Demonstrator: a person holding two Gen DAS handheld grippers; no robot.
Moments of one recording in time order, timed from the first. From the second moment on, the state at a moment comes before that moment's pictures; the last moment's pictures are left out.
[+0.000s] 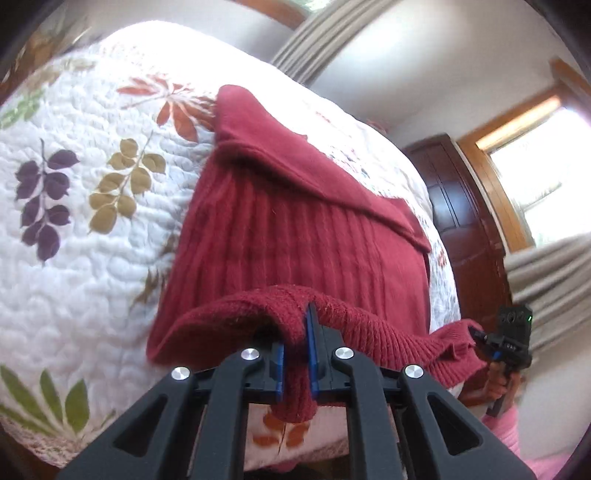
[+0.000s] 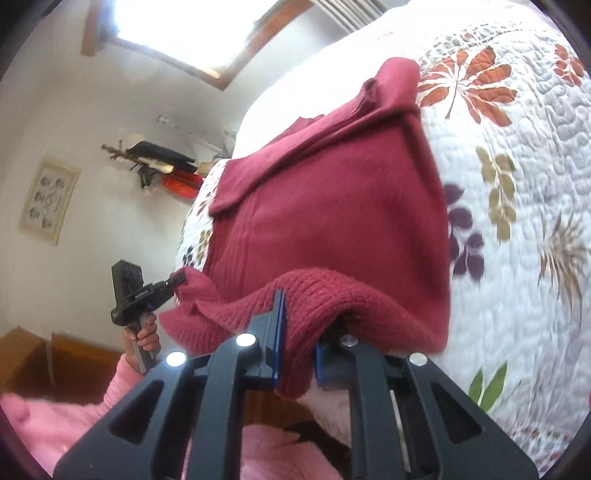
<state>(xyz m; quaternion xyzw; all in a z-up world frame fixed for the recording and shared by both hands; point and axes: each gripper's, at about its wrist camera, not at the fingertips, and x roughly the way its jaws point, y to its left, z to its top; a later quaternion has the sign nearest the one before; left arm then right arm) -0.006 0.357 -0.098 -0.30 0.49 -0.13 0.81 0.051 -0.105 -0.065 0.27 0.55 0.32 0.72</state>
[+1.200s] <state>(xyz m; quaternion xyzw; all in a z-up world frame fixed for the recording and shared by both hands) 0.019 0.362 -0.101 -0.25 0.55 -0.09 0.79 0.109 -0.120 -0.083 0.20 0.62 0.25 0.71</state>
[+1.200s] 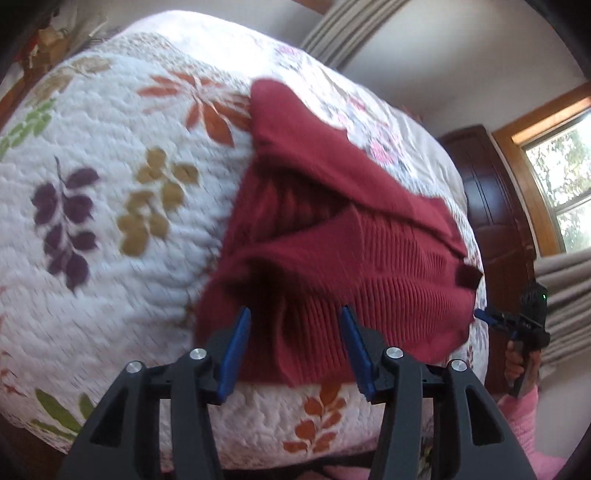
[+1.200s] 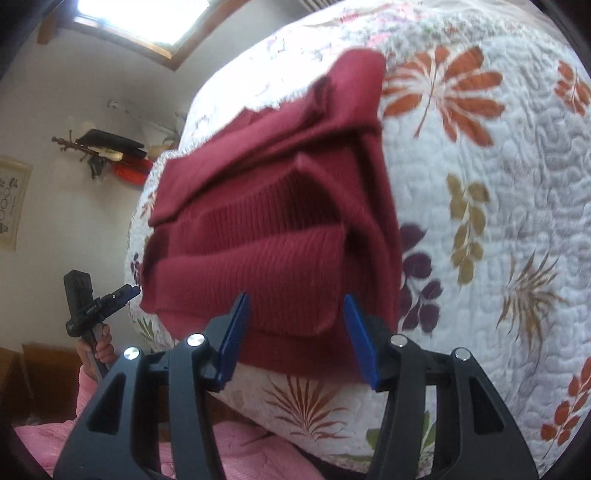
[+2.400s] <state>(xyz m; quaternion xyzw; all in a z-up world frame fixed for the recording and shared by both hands) 0.080 0.369 -0.063 -0.13 0.51 -0.03 0.85 0.153 -0.138 -0.048 0.17 0.56 0.21 0.78</state>
